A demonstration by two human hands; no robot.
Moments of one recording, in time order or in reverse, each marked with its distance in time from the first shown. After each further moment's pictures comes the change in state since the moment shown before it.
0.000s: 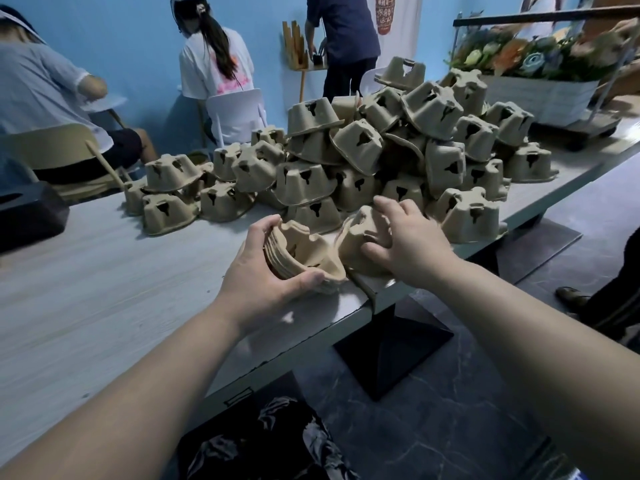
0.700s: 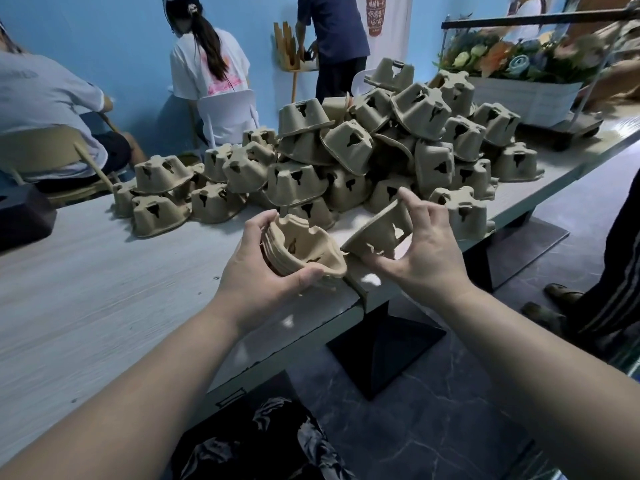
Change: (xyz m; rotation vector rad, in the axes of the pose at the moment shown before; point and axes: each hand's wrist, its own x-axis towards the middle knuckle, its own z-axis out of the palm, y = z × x) left_hand -0.001 0.010 0.005 -0.071 0.005 0.024; right_hand -0.028 0.020 0.007 0.232 0.267 0.069
